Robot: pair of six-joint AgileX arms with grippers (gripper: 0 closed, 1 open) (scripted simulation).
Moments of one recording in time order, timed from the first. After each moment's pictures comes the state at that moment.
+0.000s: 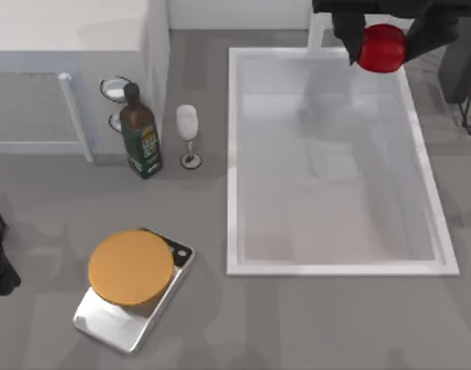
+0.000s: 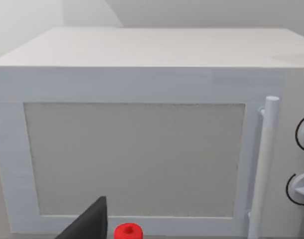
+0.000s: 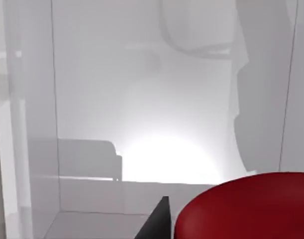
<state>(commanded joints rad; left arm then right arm) 0.00 0.00 0.00 0.00 0.00 0.00 0.35 2.51 2.87 -1.76 0.02 0.36</state>
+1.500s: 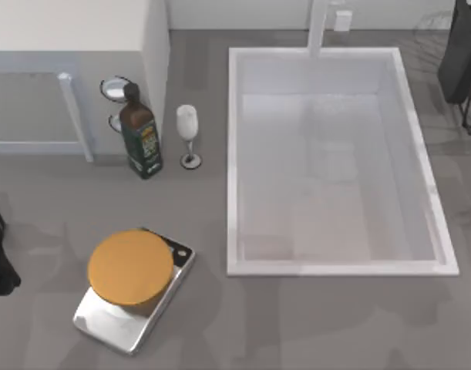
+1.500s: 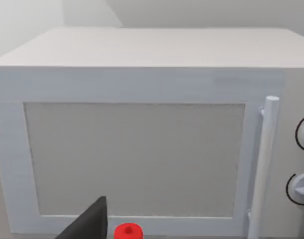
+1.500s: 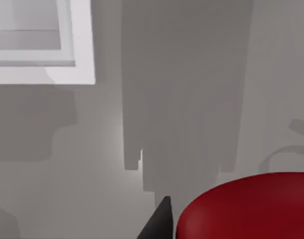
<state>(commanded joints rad) 0.00 0.00 0.00 0.00 0.00 0.00 -0.04 1.64 1.42 -1.35 0.00 -0.03</state>
